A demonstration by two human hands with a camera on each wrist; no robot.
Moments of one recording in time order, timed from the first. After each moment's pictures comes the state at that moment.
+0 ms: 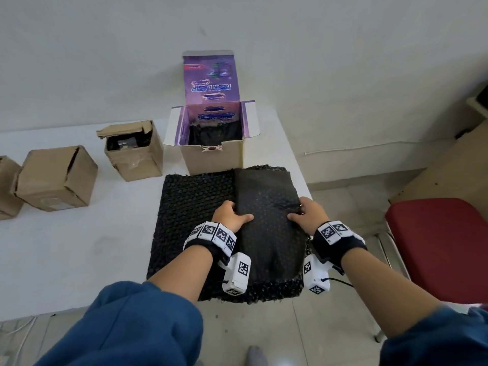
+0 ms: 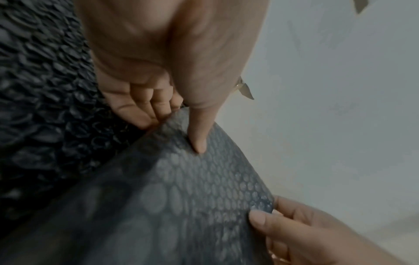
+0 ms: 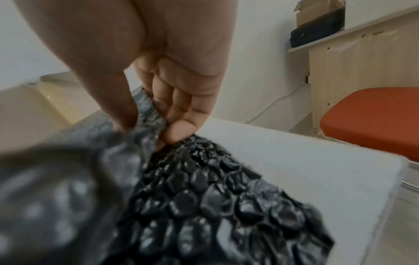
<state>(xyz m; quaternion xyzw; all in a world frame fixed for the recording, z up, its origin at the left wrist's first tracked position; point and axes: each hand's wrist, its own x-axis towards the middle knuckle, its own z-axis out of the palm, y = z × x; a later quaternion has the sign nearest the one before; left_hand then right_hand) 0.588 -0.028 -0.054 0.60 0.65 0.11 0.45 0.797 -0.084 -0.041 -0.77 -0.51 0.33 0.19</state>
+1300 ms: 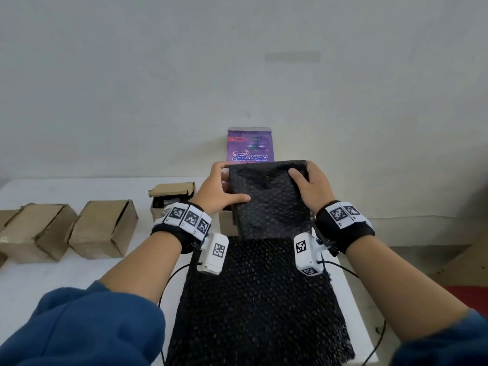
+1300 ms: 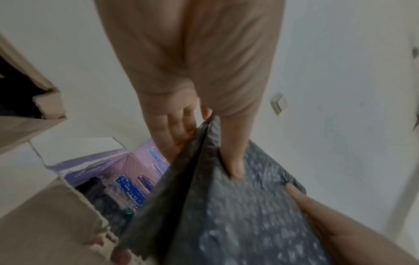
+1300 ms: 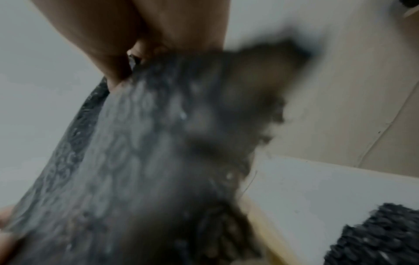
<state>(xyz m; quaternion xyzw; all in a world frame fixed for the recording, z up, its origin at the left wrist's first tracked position) 0.505 0.095 0.113 0.67 0.49 0.36 0.43 0.734 0.062 0.127 -0.62 -0.58 0.24 0.47</state>
